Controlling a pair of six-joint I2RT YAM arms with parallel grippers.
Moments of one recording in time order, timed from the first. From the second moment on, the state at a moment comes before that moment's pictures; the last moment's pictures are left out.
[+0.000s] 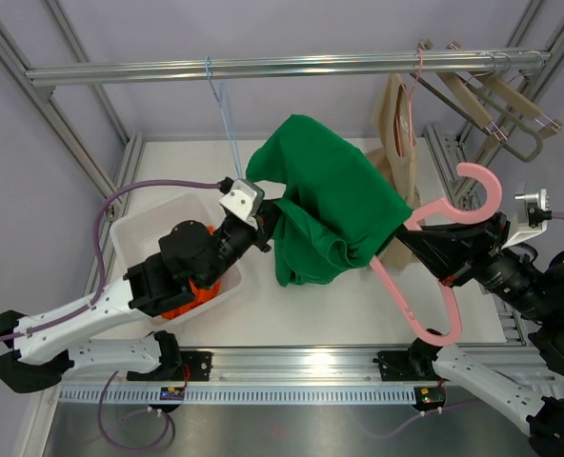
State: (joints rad) left arm -1.18 0.98 1.12 -0.07 -0.46 0.01; right arm 0.70 0.61 1.41 -0.57 -0.19 0.40
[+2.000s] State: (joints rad) left arm -1.14 0.71 1.25 -0.23 -0.74 0.44; right arm 0.70 0.51 1.43 -0.88 -0.12 0.46
